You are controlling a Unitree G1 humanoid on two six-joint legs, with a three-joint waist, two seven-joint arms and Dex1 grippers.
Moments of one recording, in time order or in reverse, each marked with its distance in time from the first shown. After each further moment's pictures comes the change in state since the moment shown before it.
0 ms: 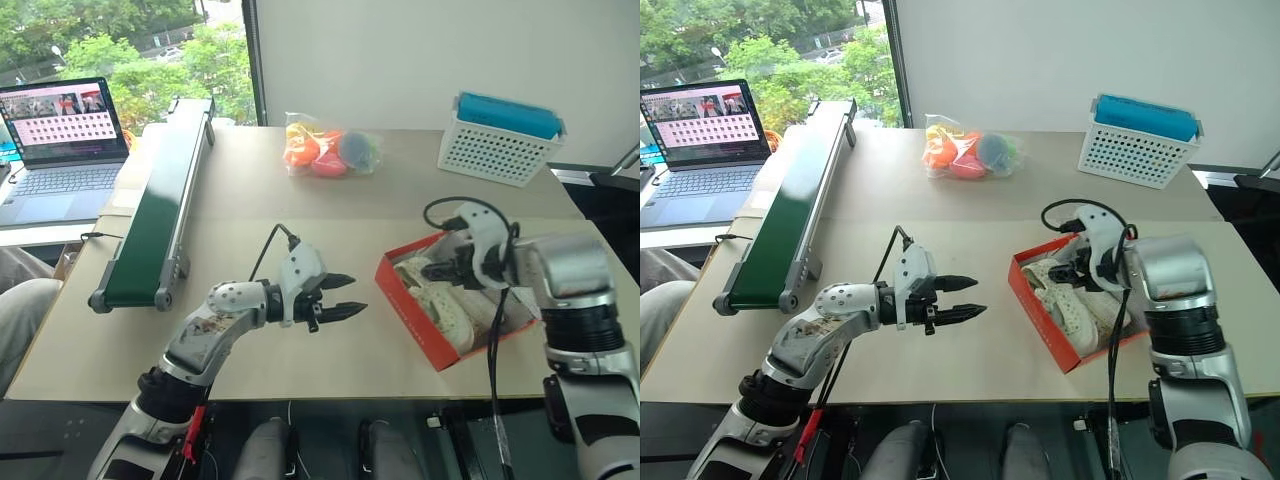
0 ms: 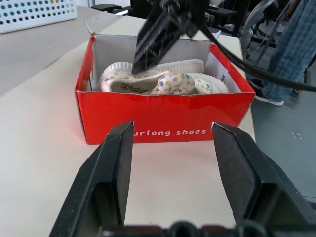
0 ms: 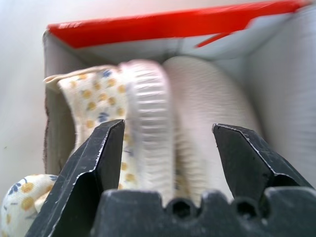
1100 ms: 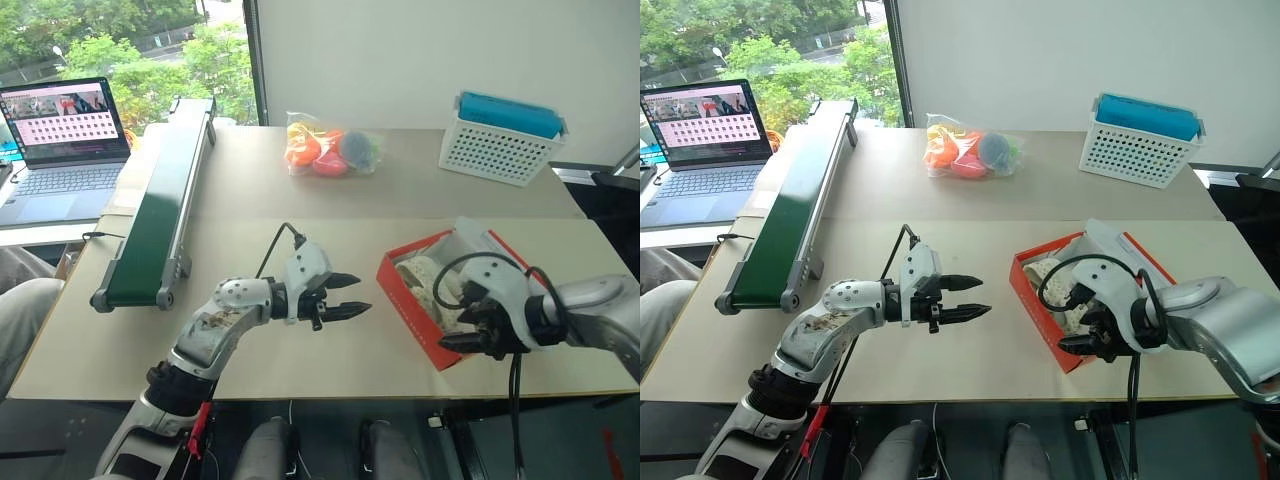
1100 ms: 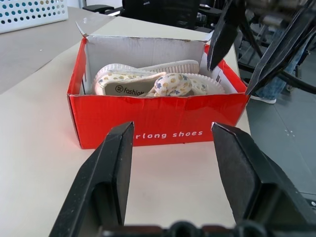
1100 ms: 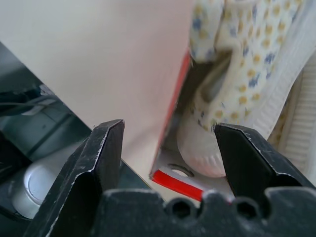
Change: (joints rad) left arm -0.028 -0.027 -0.005 0.044 0.020 -0.016 -0.028; right arm 0.365 -0.400 0.054 -0.516 0.429 -0.037 0.098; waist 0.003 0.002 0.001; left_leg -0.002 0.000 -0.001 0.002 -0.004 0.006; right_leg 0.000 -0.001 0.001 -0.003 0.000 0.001
